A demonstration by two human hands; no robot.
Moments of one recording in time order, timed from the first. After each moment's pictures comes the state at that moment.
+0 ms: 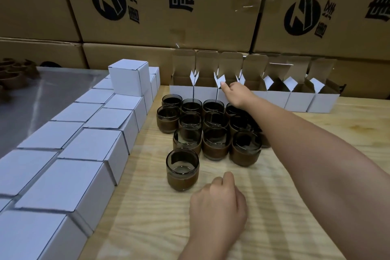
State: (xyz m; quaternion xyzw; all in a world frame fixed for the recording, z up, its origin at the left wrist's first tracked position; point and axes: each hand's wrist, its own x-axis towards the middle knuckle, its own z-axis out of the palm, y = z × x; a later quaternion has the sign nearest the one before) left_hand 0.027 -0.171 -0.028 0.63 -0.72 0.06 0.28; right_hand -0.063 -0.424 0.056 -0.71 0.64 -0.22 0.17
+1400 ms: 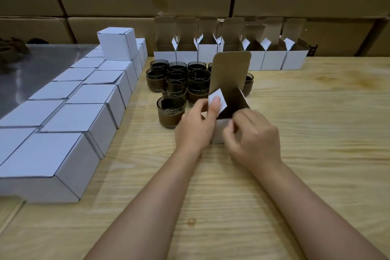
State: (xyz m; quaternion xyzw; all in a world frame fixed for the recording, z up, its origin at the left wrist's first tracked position) left_hand 0.032 -0.170 -0.016 0.60 -0.61 -0.24 0.45; right_hand -0.089 -0.135 -0.013 -0.72 0.46 -0.47 -0.23
